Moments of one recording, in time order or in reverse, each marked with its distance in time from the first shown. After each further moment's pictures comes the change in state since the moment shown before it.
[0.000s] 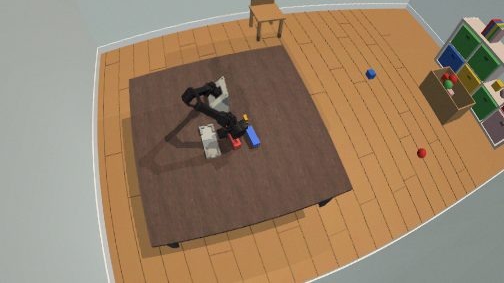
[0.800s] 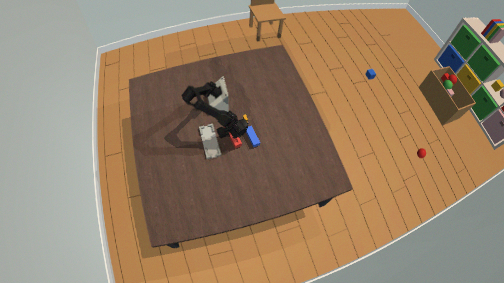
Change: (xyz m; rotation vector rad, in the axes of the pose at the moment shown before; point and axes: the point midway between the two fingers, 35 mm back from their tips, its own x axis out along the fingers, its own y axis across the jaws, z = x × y) arm -0.014 0.001 0.001 -0.012 0.011 -0.003
